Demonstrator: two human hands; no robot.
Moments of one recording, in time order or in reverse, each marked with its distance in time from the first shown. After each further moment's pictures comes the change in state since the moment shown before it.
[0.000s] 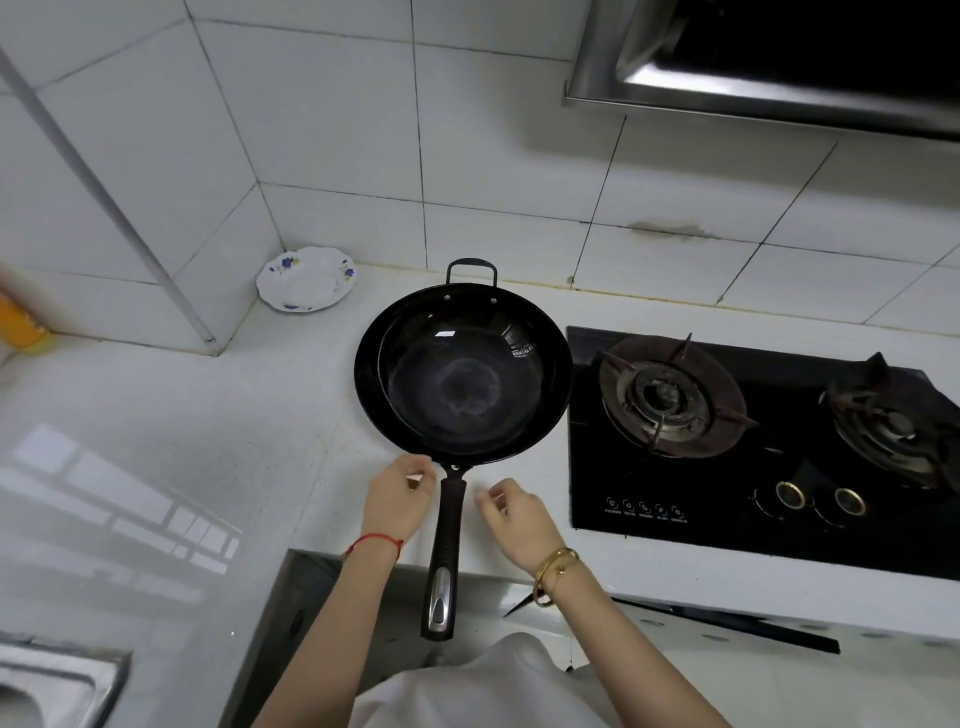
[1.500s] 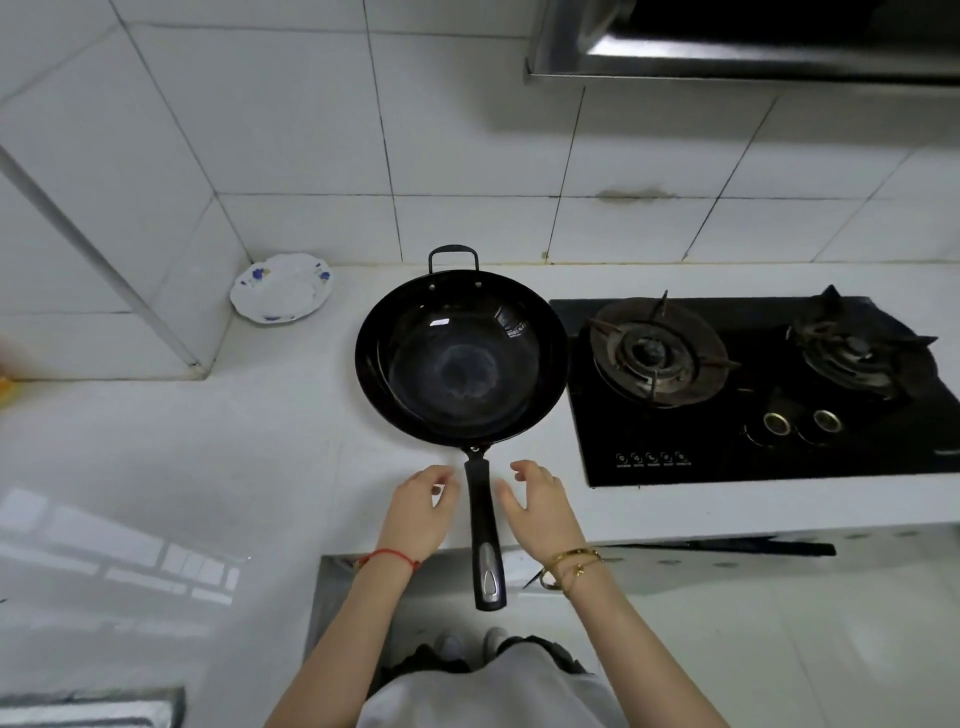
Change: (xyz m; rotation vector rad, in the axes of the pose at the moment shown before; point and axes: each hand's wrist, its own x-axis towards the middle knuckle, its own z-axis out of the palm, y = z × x) left_hand -0.014 -0.026 -0.028 0.115 -0.245 0.157; right_hand -0.036 -0.027 0.030 0.057 0.239 0.070
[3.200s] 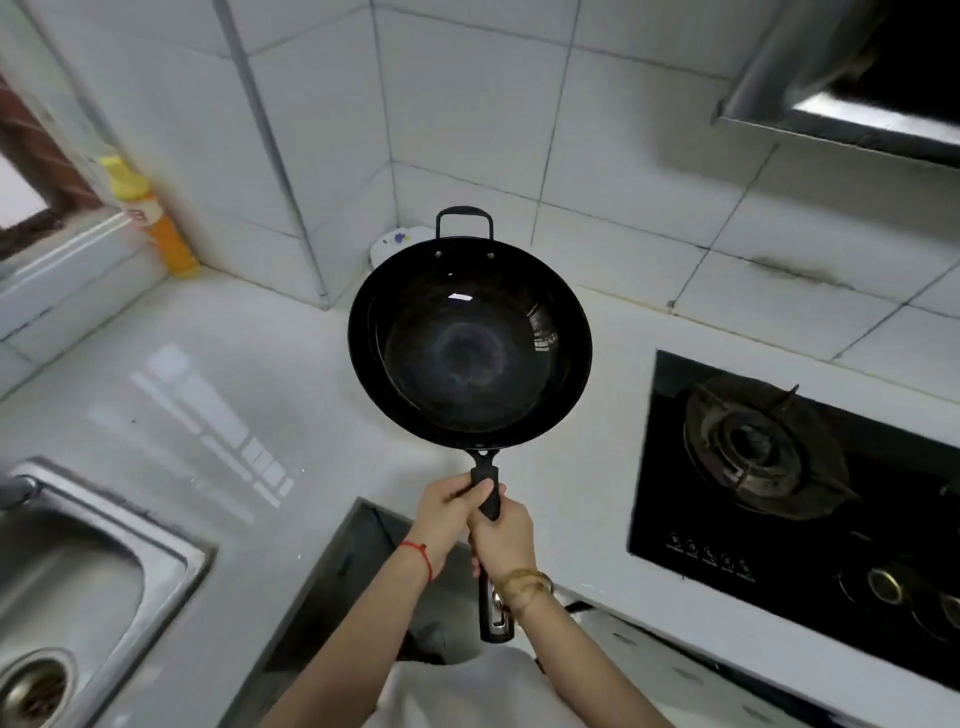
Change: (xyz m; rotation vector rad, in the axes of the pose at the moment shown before) left_hand -0.021 0.009 0.025 -0.937 0.209 -0.282; right_hand -0.007 -0.035 0.041 0.414 -0.303 0.065
